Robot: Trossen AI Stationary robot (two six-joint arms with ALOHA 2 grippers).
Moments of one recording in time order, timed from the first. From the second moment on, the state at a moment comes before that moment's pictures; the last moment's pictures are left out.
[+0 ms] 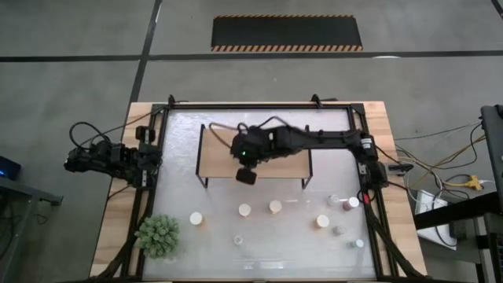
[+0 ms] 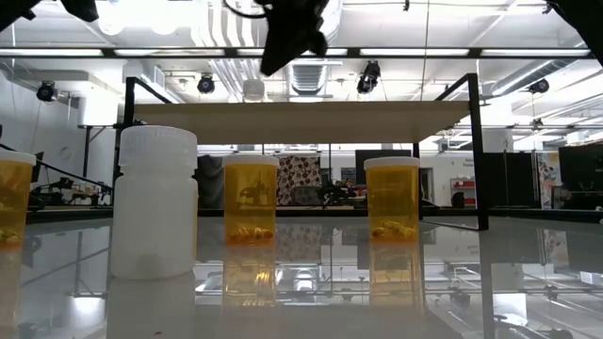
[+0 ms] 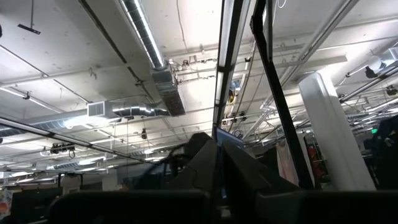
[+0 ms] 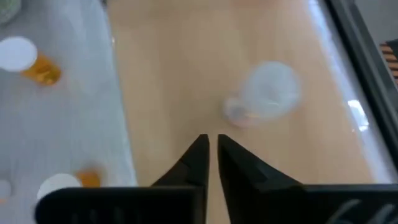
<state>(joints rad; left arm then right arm) -0.21 0.06 0.18 0.51 -0.11 0.29 0.01 2.07 2.12 -1.02 0.17 0.15</state>
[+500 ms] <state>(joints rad) -0.21 0.06 0.18 0.51 -0.11 0.29 -0.03 2.07 1.90 -0.74 0.19 0.09</state>
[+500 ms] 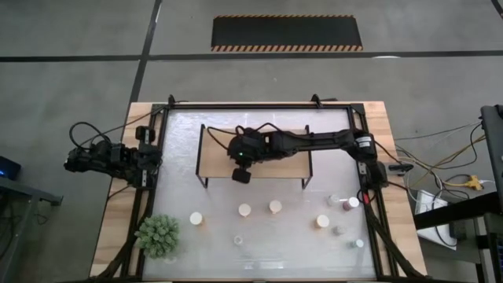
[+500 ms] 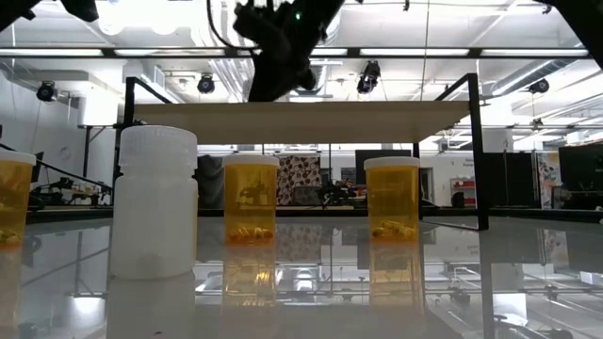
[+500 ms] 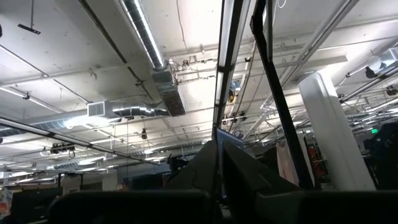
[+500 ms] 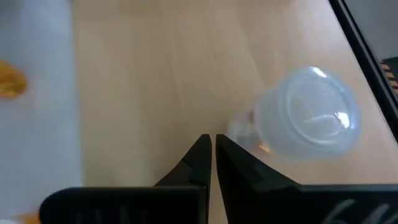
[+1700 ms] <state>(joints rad) -0.21 0.06 0.18 0.51 -0.11 0.29 -0.07 2.05 1.88 -0.69 0.27 0.05</state>
